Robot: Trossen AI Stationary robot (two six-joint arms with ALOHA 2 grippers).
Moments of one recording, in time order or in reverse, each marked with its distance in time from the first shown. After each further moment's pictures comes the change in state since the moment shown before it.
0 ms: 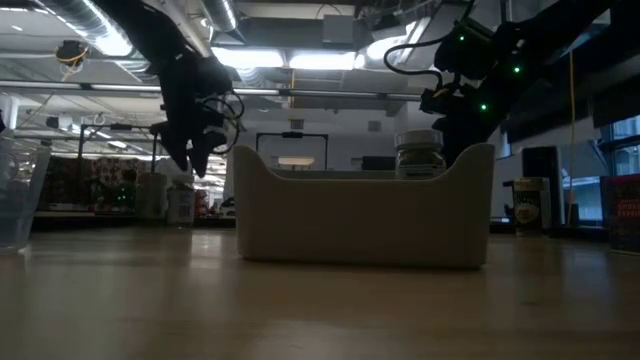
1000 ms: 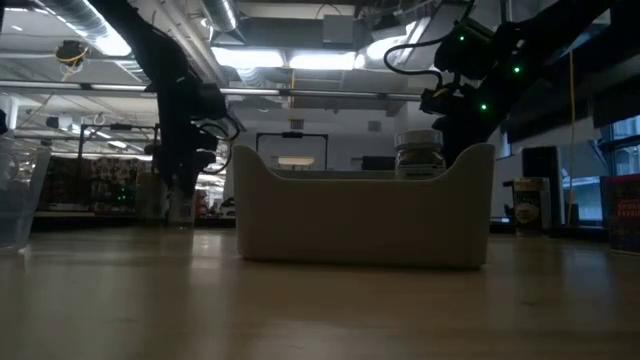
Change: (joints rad) left arm 0.088 0.114 0.002 -0.049 0.124 0.094; right arm 0.000 0.000 0.000 0.000 -0.008 -0.001
